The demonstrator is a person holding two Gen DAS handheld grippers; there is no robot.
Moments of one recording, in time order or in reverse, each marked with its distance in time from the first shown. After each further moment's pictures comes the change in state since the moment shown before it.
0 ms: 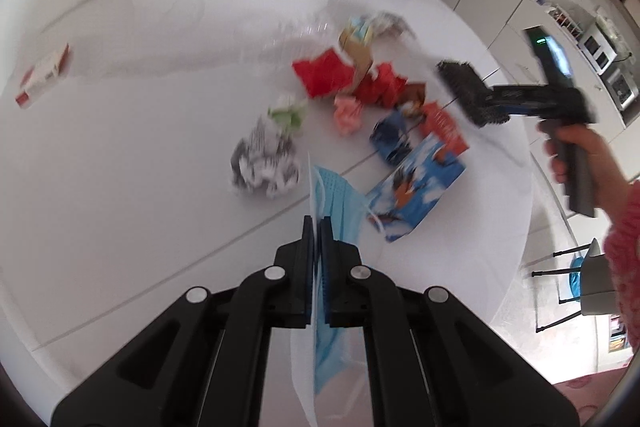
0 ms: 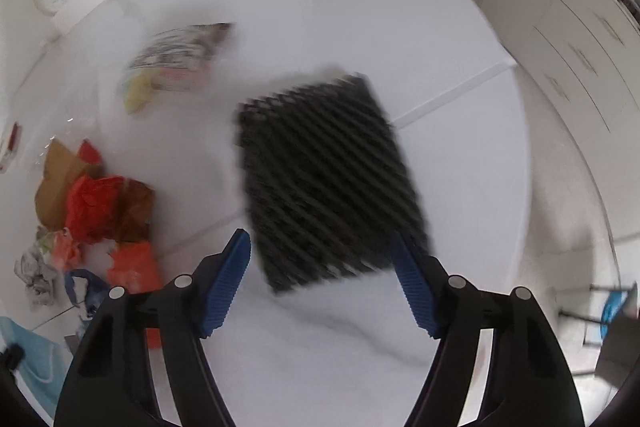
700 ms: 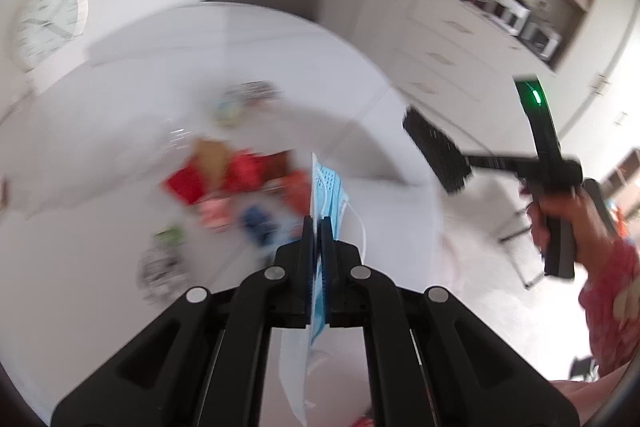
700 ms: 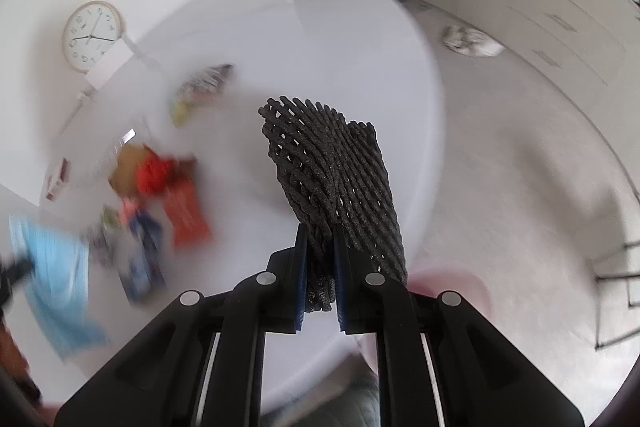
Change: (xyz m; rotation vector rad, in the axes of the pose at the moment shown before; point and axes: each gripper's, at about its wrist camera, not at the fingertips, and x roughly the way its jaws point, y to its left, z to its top) left arm -0.034 -0.114 0.060 0.296 -0.087 -0.239; right arm -0.125 -0.083 -0.118 0.210 -0.107 0.089
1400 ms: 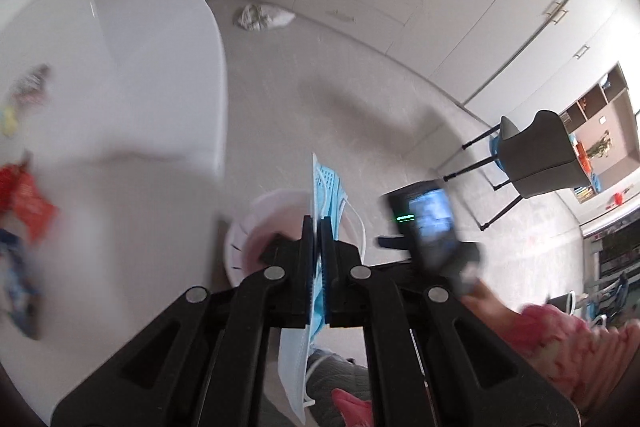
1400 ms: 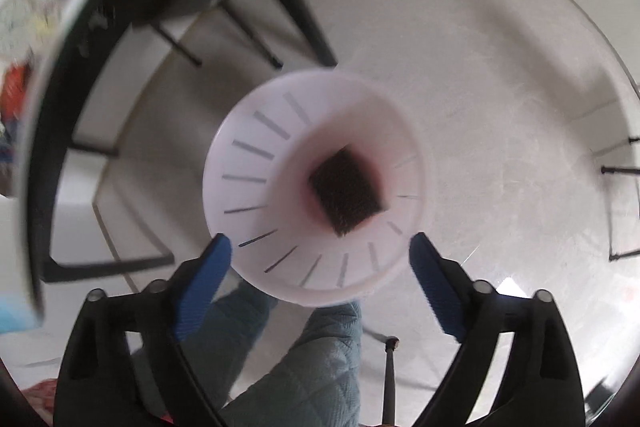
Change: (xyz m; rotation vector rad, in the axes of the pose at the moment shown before) left arm 0.175 -0.256 -0.002 0.110 0.253 -0.161; right arm 0.110 -0.193 -0.157 0.189 0.280 0.003
